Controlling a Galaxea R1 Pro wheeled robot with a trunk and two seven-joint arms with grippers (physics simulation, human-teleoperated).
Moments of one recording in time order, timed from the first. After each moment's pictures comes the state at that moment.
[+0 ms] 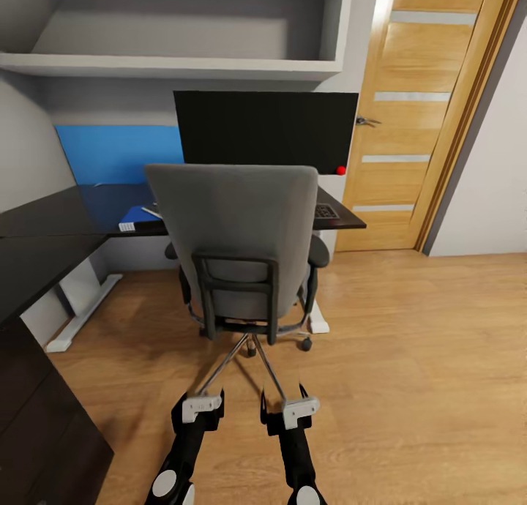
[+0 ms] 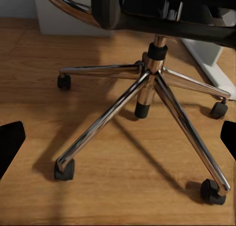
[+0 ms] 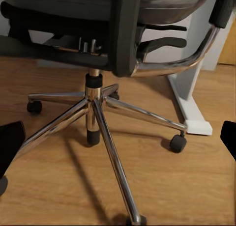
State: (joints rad) left arm -0.21 -0.16 -0.02 -0.90 -0.04 -0.27 0.07; right arm -0.34 0.16 0.62 -0.66 0.00 -0.48 -0.51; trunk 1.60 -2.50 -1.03
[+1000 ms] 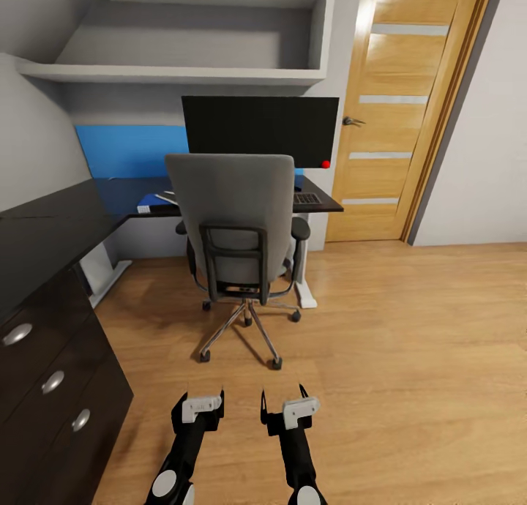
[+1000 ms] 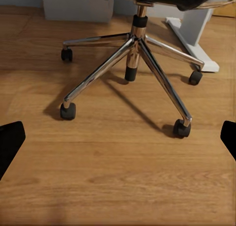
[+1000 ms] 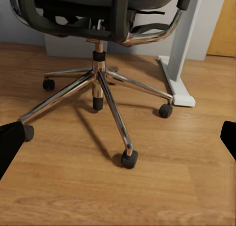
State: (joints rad) left arm -0.21 -0.16 -0.02 -0.90 -0.04 -0.27 0.07; right arm -0.34 0.16 0.62 -0.66 0.00 -0.48 -0.50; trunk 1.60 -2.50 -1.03
